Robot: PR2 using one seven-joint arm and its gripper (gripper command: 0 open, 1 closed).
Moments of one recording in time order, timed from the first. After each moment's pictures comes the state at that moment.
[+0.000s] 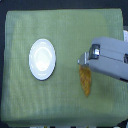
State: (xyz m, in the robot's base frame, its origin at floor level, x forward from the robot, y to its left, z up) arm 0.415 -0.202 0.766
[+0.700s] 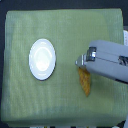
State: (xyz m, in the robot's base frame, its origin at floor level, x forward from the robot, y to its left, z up) arm 0.417 -0.195 0.725
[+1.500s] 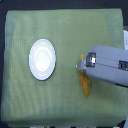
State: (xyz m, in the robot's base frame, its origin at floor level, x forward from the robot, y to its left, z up) arm 0.399 -0.192 0.714
